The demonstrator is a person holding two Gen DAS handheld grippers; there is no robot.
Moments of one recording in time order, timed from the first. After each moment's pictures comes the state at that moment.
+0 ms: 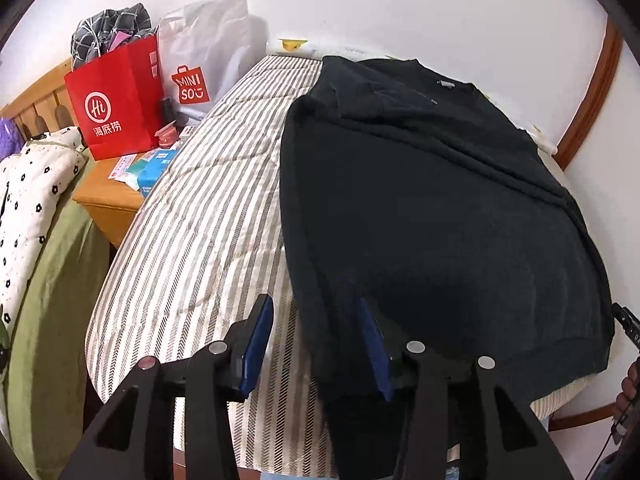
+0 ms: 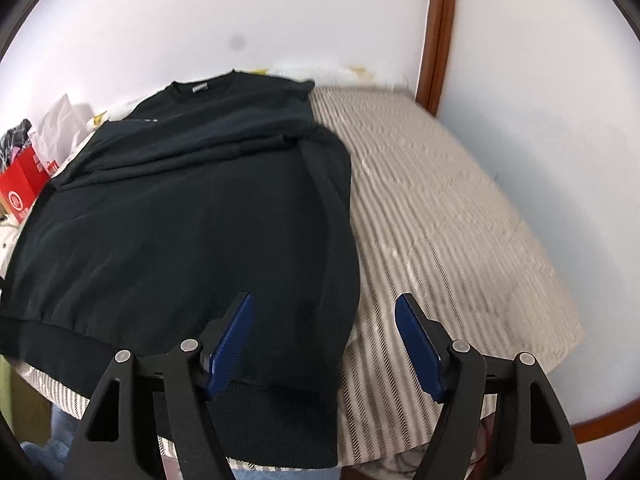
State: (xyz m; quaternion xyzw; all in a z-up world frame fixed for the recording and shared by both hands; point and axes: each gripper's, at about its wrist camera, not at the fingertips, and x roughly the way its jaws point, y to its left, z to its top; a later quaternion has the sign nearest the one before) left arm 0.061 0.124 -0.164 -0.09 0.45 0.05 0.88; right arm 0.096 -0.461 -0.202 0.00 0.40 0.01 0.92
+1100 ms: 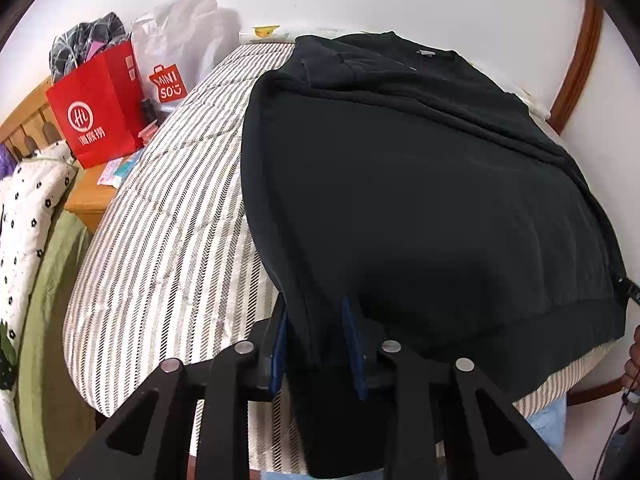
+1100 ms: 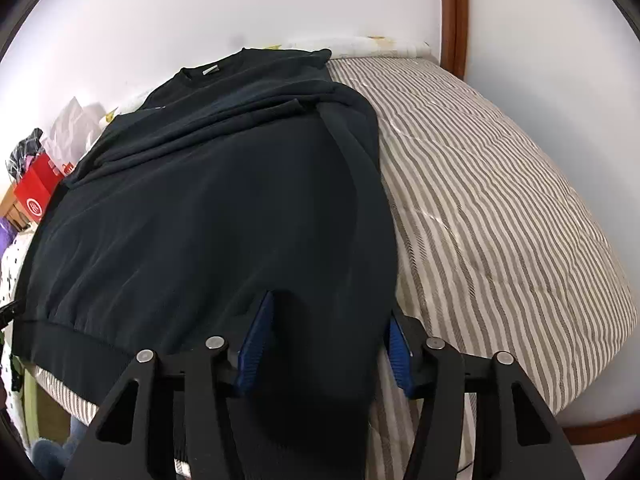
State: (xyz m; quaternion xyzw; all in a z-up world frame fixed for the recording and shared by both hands) left arm 0.061 0.100 -0.180 -0.06 0.47 0.04 0.88; right arm 0.121 -0.462 -0.237 0.04 0.42 0.06 0.90
